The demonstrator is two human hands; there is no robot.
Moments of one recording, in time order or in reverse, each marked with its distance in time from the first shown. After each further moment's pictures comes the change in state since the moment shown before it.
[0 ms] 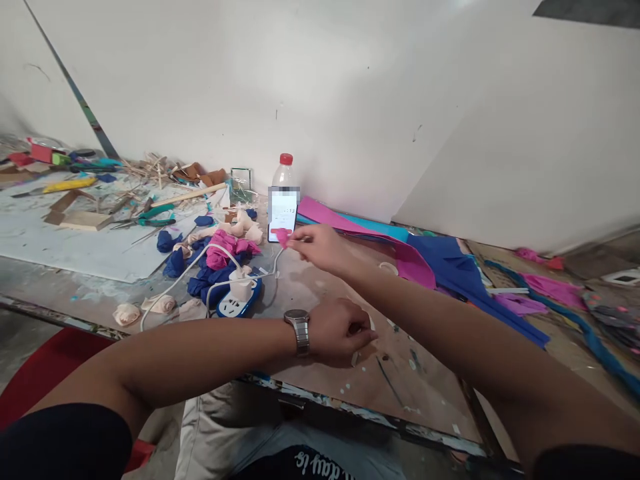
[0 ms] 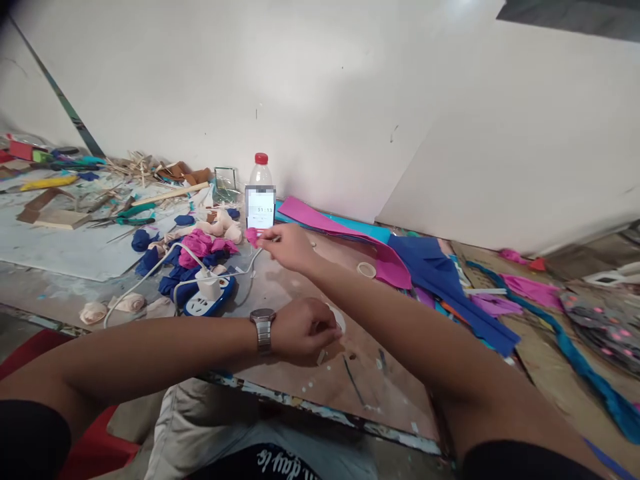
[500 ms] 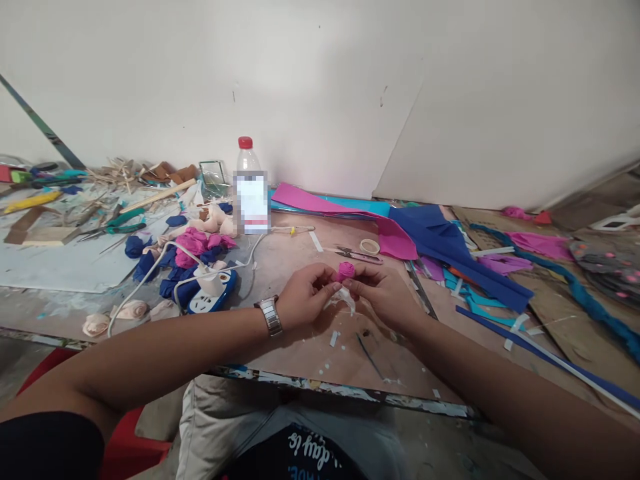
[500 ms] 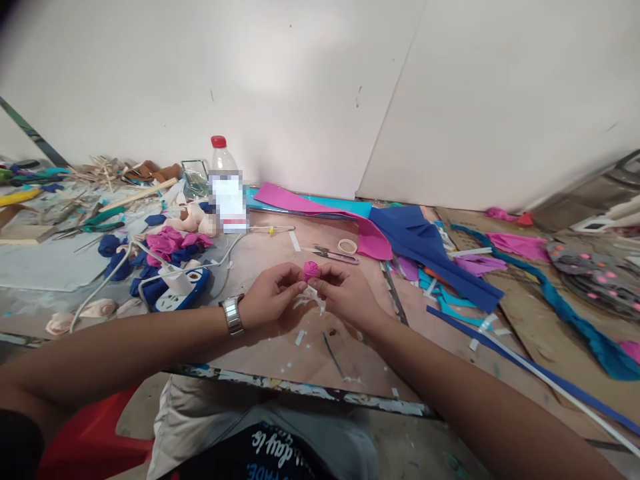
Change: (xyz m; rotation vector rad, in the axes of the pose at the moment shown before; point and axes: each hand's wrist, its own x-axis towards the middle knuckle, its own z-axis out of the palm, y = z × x) left_hand 0.002 -0.007 0.007 -0.388 0.294 -0.281; right_hand -0.169 0.076 -0.036 0.602 0.217 0.268
